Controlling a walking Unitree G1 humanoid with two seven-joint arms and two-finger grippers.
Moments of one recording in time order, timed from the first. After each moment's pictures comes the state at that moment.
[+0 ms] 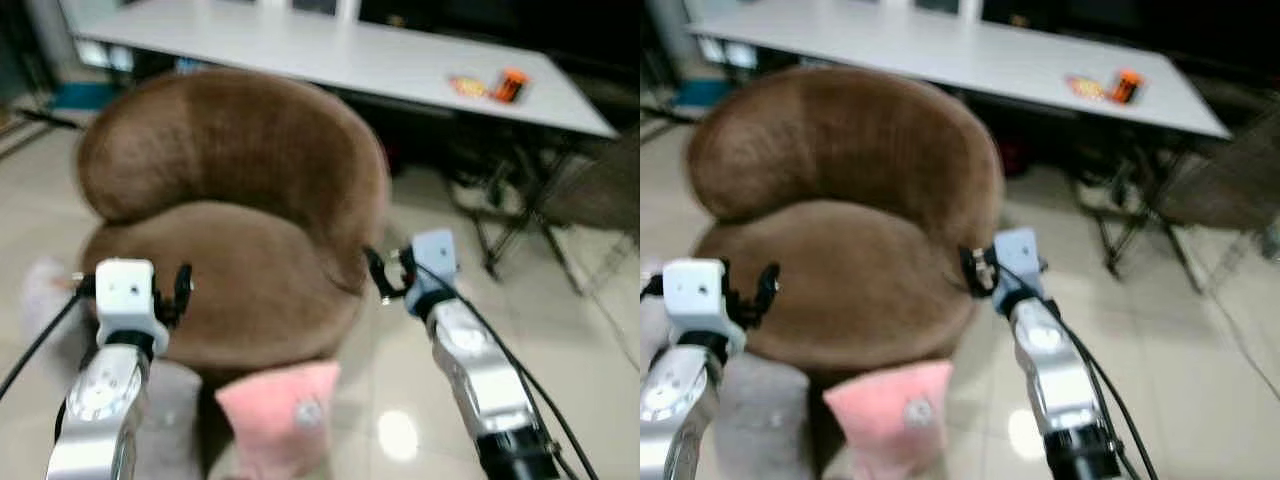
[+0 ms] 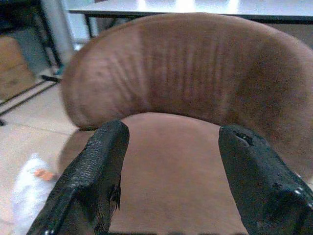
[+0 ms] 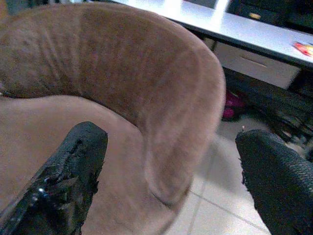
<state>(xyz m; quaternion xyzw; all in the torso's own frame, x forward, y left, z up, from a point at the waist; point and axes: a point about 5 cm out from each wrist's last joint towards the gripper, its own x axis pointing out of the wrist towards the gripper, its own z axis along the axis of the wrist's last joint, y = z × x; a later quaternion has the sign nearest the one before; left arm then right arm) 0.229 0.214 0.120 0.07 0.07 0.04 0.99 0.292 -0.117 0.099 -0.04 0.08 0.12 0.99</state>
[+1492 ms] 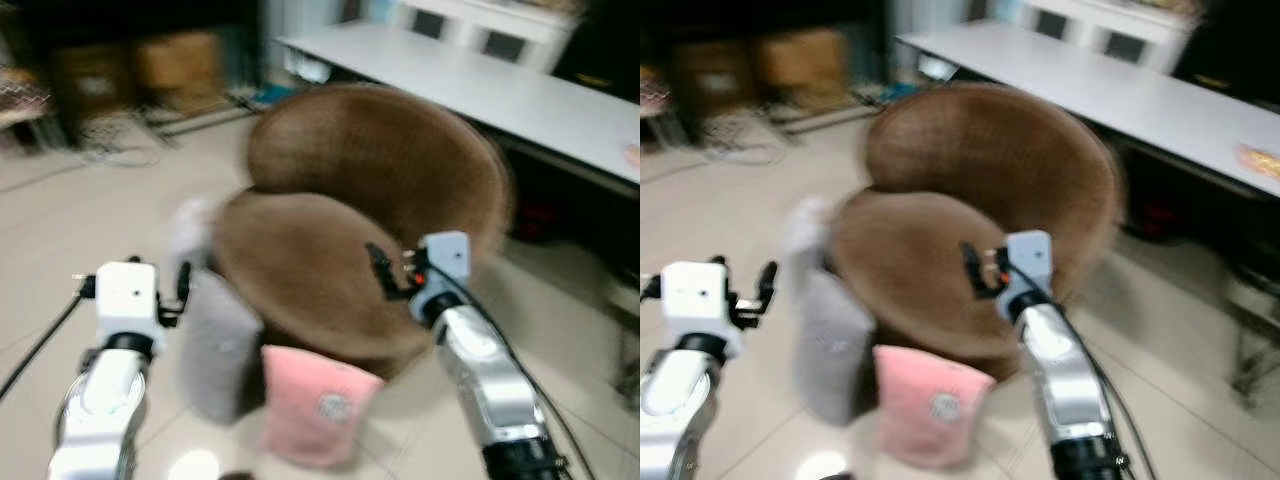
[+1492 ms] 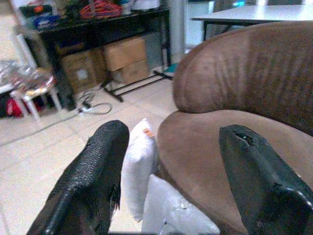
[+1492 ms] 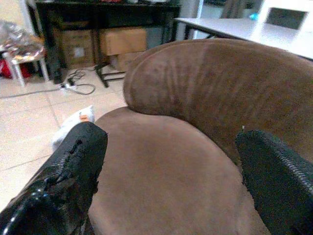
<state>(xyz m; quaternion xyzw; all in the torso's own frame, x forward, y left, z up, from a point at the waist) 0.224 0.210 0.123 0.09 0.05 0.04 0.99 0.285 -0.127 0.102 0.01 0.06 0.11 0.99</state>
